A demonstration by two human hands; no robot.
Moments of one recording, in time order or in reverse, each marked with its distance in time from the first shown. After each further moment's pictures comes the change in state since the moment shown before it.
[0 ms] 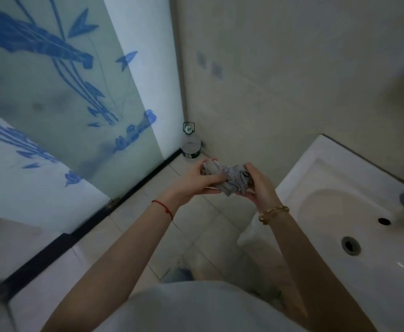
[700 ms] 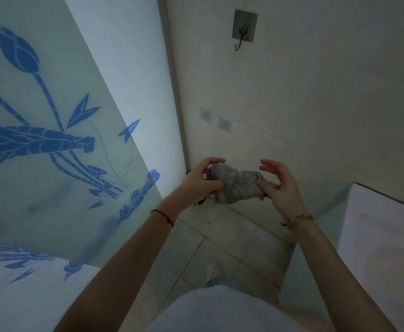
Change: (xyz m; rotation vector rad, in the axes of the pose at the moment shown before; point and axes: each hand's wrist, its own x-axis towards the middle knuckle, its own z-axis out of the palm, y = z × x) left_hand 0.133 0.188 -0.147 0.445 -0.094 0.377; right_hand 0.150 -0.128 0.107 -0.234 0.207 -0.575
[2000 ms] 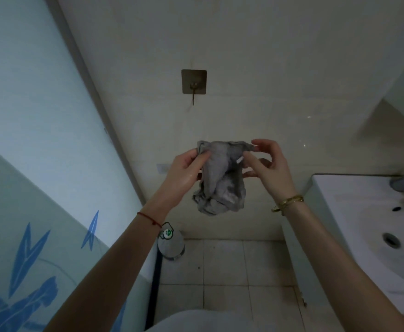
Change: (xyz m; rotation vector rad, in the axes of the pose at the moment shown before) left_hand 0.168 0.080 -0.123 -0.215 -0.404 0.283; right_hand 0.117 -0.100 0.095 0.018 0.586 -0.036
